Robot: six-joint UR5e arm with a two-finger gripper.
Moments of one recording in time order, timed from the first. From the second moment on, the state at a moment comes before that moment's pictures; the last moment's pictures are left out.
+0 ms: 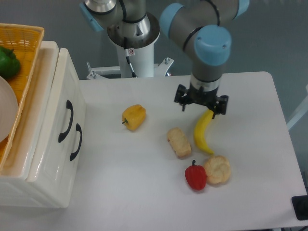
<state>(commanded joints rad) 2.55 -1.78 -1.67 -1.22 1.58 0.75</state>
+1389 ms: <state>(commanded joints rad) 2.31 -1.78 -1.62 -1.28 1.36 0.25</state>
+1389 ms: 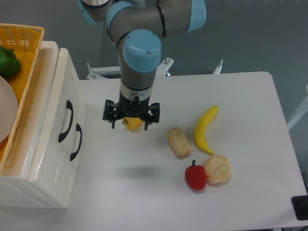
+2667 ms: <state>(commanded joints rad) 2.28 -1.78 -1.62 -1.36 1.18 0.14</state>
